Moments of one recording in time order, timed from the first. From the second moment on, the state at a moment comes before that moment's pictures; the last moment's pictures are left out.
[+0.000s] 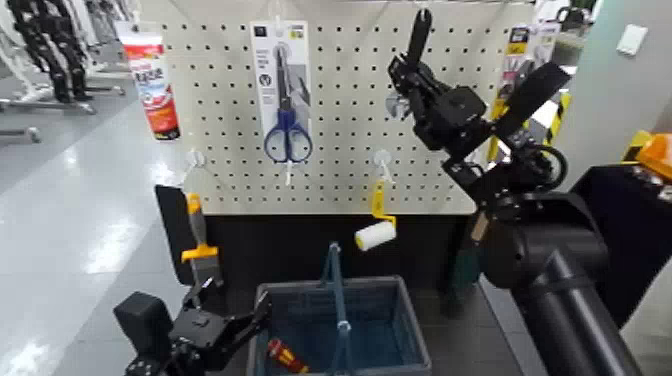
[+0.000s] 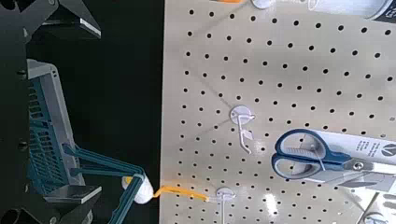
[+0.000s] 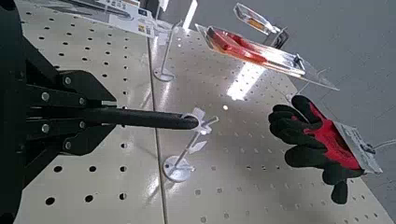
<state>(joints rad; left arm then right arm) 0.20 0.03 0.02 -1.78 0.18 0.04 -0.40 -0.52 -0.08 0.15 -1.49 -0.36 -0.13 0.57</state>
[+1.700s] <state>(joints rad) 0.20 0.03 0.03 -1.79 0.17 0.05 -0.39 -0.39 -0.04 0.22 -1.61 -0.46 -0.06 0.60</state>
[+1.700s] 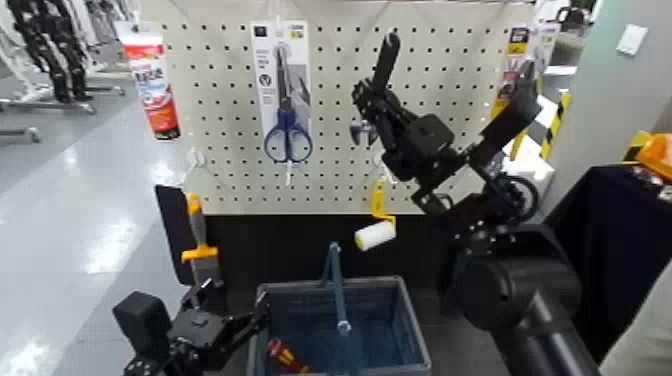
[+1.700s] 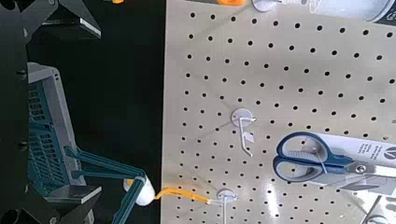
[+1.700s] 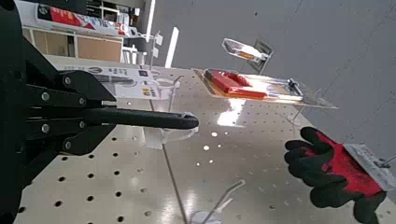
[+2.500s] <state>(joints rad) 0.19 0.03 0.03 -1.79 0.17 0.06 -0.39 -0.21 -0.04 0.21 -1.67 -0.51 0.10 0.59</state>
